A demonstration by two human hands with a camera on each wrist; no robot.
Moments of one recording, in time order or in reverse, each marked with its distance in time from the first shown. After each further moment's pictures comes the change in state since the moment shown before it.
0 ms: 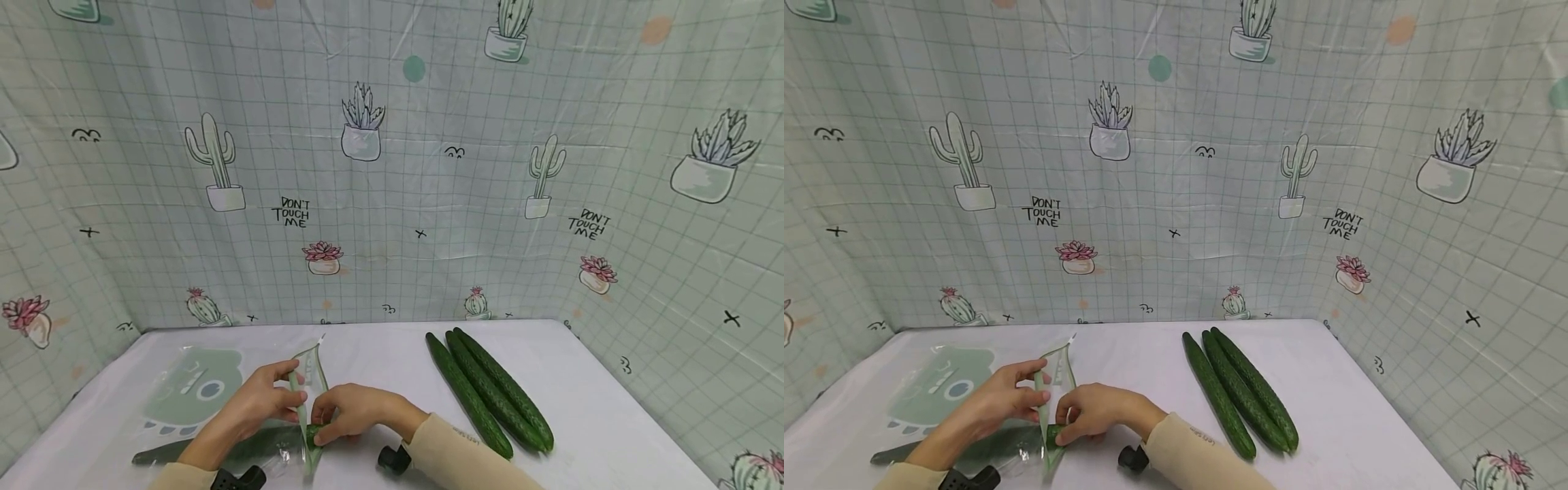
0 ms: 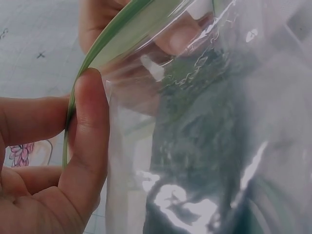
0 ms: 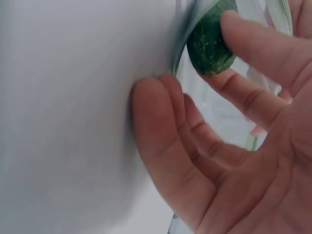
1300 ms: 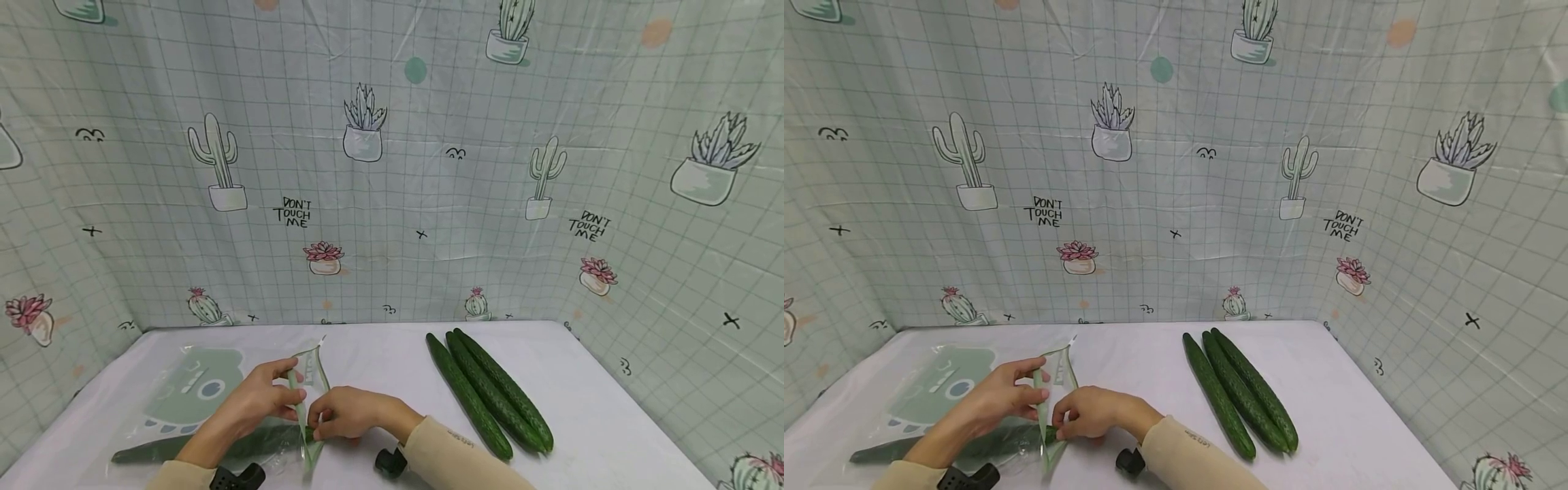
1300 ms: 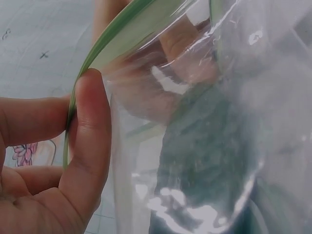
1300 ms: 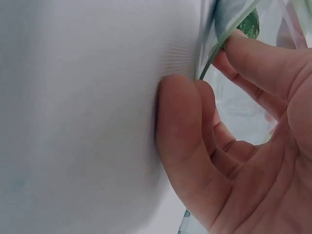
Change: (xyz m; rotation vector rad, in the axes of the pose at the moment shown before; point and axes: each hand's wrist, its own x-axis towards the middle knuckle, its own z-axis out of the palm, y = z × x) left_hand -0.001 0.002 -0.002 0.005 0.002 0.005; right_hand 0.012 0.006 0.008 -0.201 -0.009 -0.093
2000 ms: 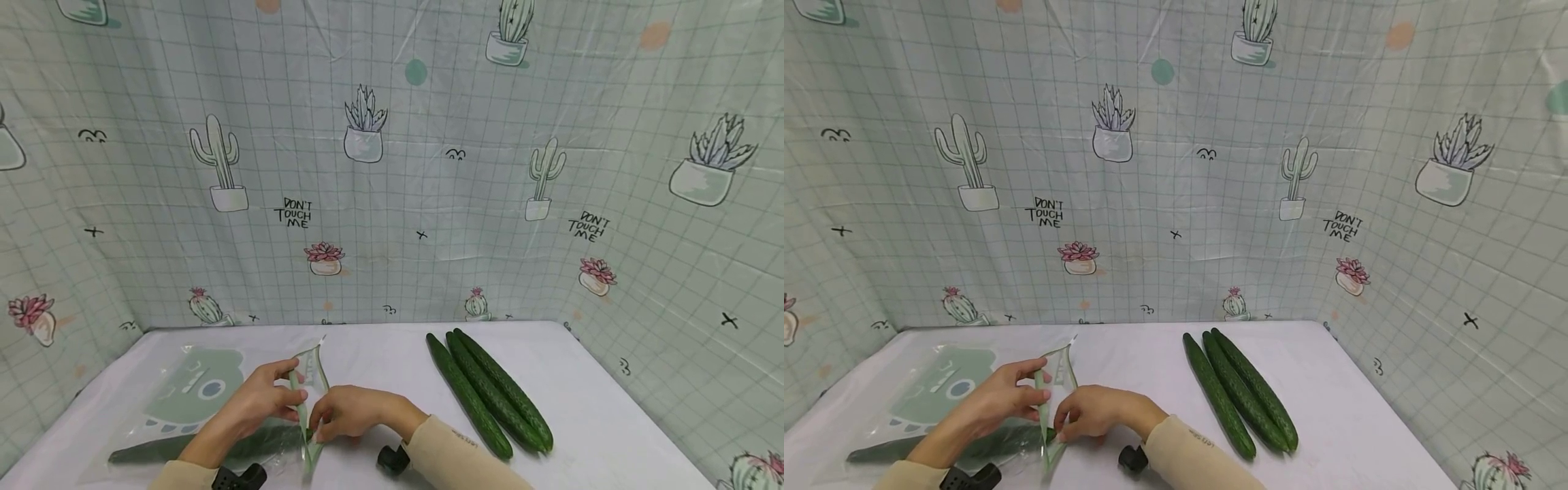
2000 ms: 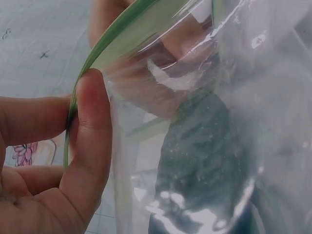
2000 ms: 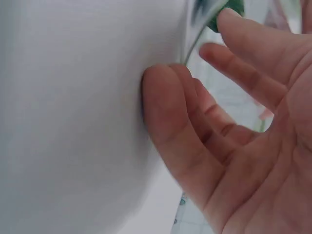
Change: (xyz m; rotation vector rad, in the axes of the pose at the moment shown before) left_hand -0.001 -0.002 -0.001 -0.002 0.003 0.000; right_hand -0.005 0.001 -0.005 -0.024 -0.006 -0.037
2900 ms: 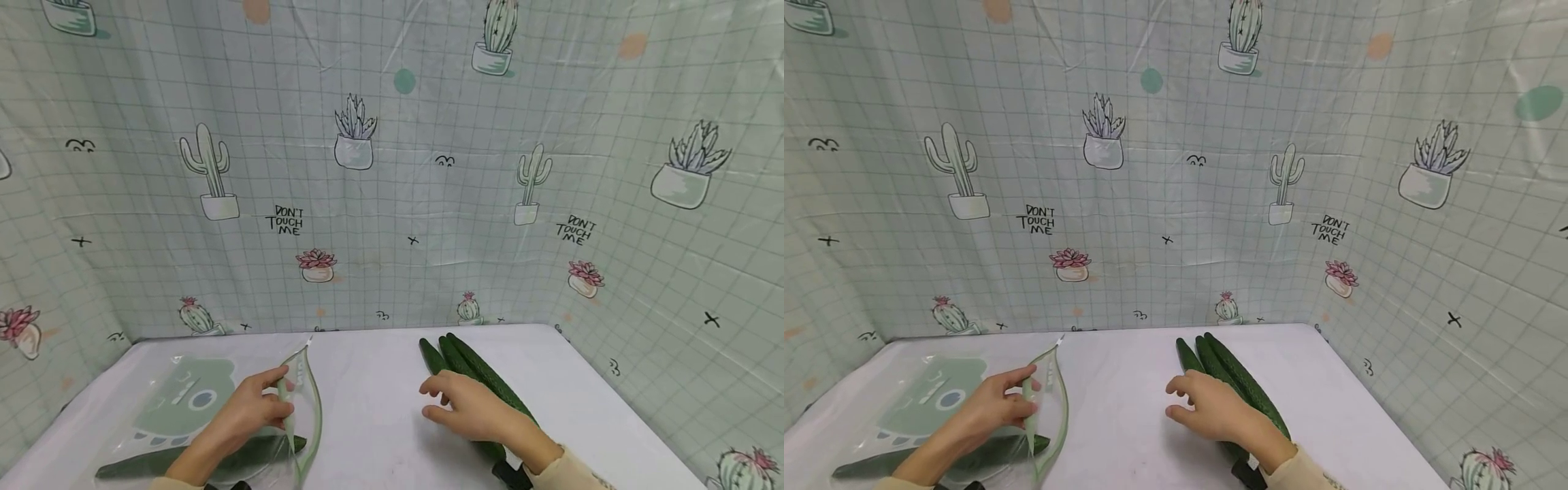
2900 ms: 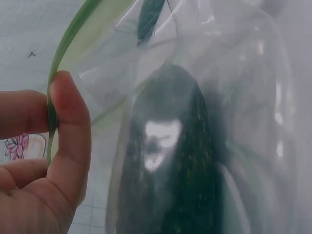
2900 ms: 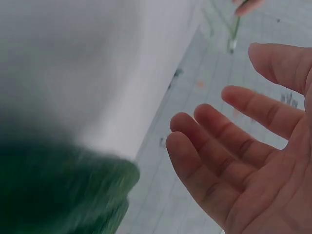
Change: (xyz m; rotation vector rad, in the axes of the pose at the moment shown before) left_hand -0.003 -0.007 -0.005 0.029 -0.048 0.071; right_hand -0.169 0.041 -0.028 -0.150 0.452 0.253
